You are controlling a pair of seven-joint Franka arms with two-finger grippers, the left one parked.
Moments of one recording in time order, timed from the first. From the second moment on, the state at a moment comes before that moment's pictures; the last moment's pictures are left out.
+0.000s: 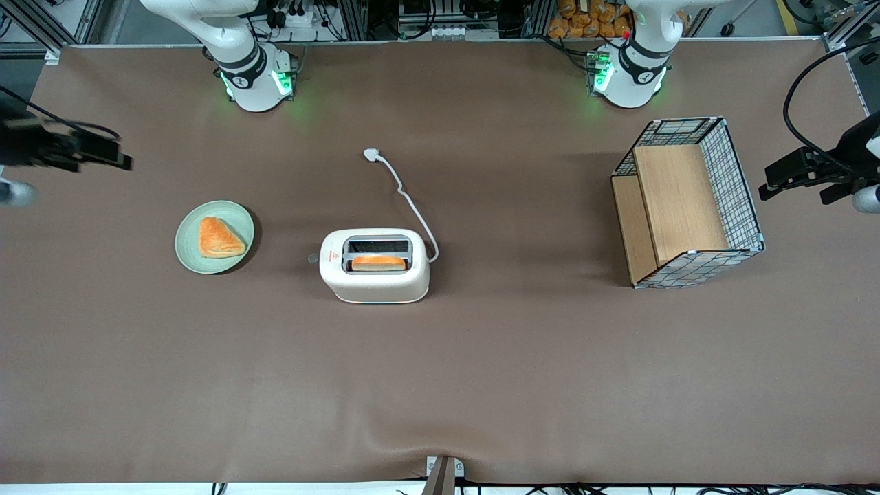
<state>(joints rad) 0.02 0.13 -0.07 -1.43 0.21 1.27 0.01</state>
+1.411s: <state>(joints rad) 0.12 0.38 -0.06 -1.61 0.53 1.45 0.01</state>
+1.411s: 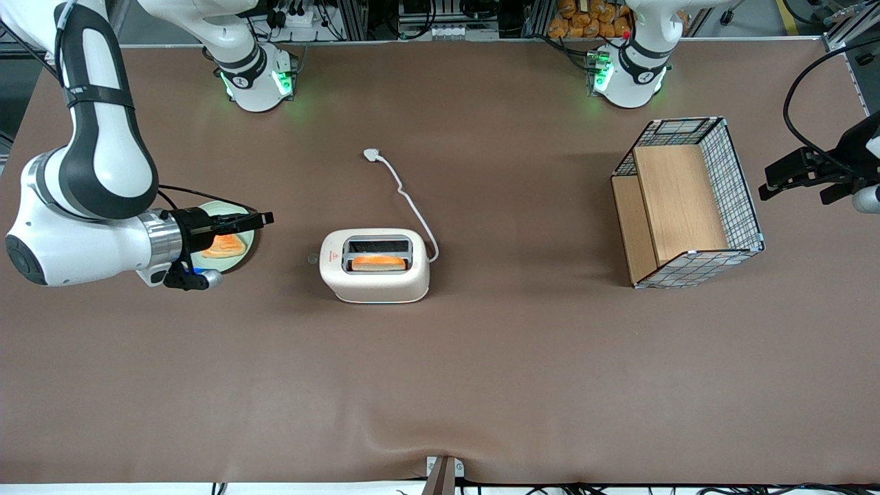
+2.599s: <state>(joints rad) 0.15 0.42 -0.06 -1.70 0.66 1.68 -0.11</state>
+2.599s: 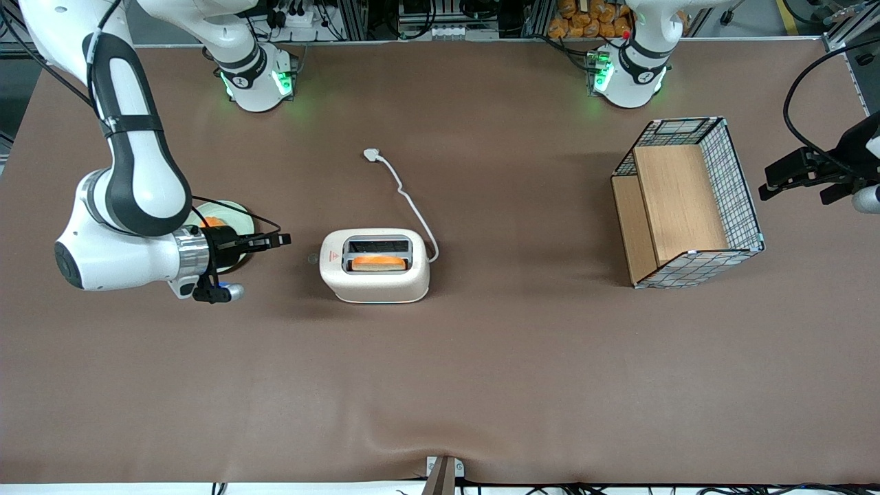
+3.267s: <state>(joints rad) 0.17 0.47 -0.06 -1.71 0.67 1.73 -0.15</state>
